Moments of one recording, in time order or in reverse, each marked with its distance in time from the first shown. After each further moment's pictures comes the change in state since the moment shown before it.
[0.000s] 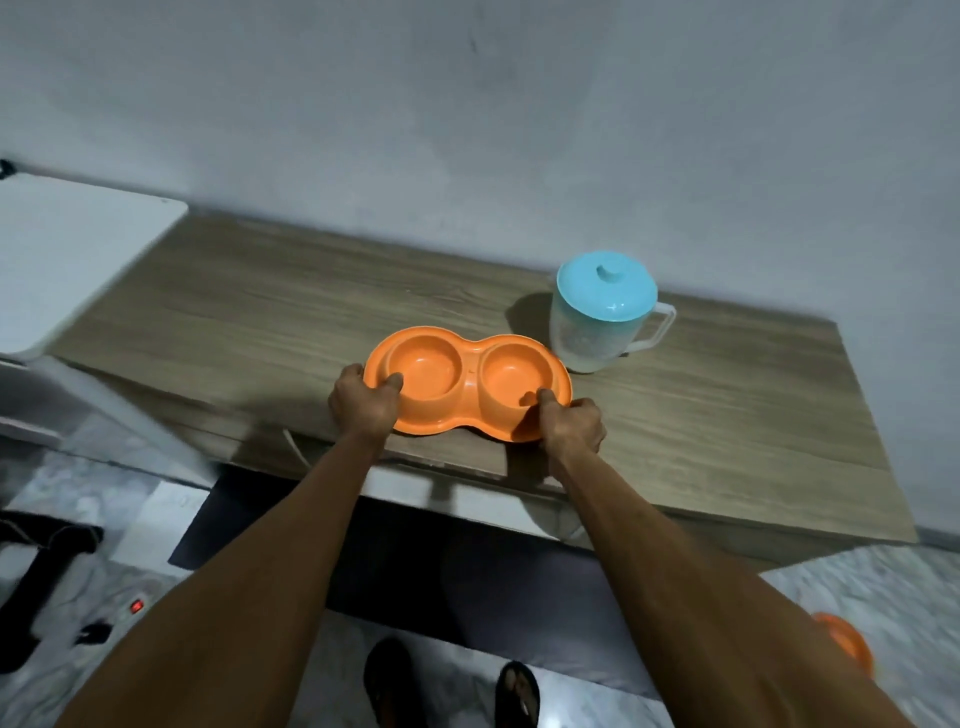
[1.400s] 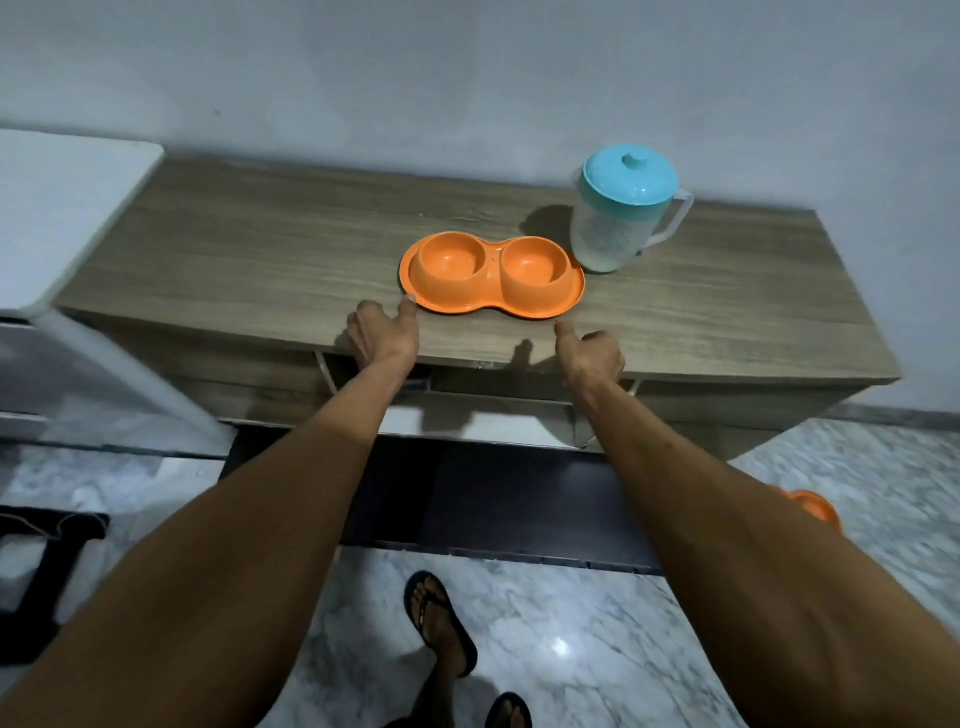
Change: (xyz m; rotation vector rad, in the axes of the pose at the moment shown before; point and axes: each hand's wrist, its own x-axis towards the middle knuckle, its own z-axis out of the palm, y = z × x) left_hand 0.007 -0.045 -0.055 0.028 -0.138 0.087; right_hand -0.073 0.044 0.024 -0.094 0.092 -0.058
